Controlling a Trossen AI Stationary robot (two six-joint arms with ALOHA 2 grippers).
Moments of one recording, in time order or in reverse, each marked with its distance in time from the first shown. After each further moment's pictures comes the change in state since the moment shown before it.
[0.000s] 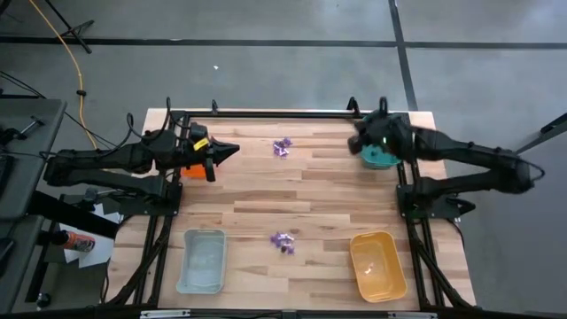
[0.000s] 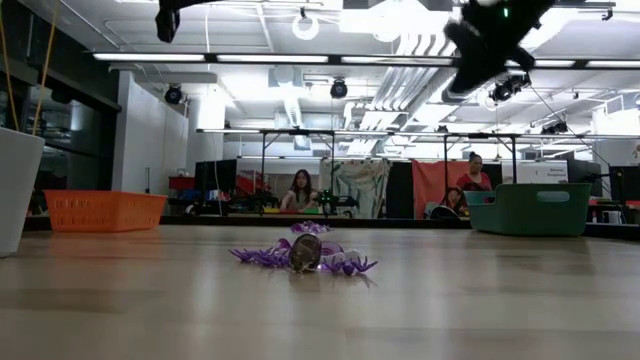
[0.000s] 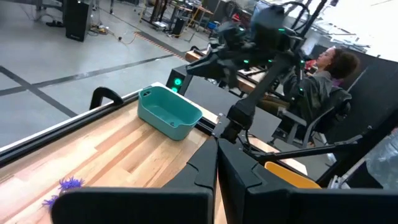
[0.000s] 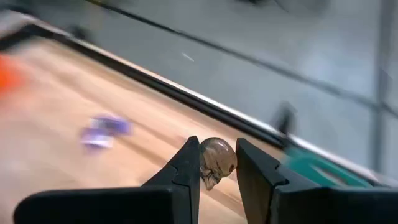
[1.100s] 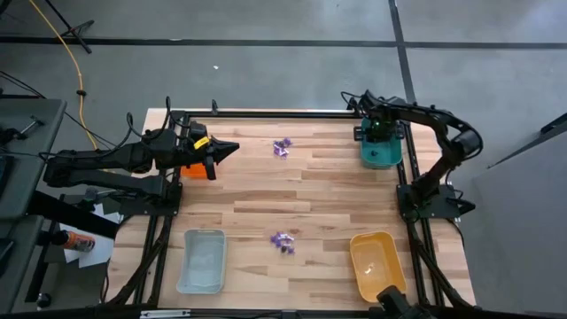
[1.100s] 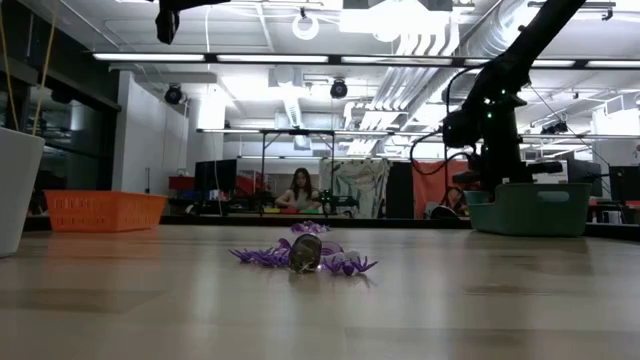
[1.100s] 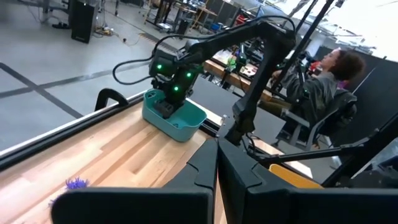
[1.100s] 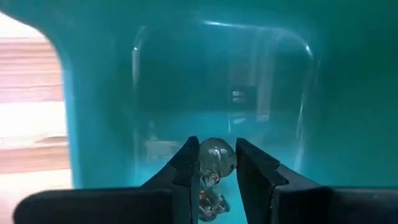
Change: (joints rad) left arm 0.010 0.000 0.000 -0.001 -0.004 0.006; right arm -0.665 0.662 0.000 -0.145 -0.455 0.121
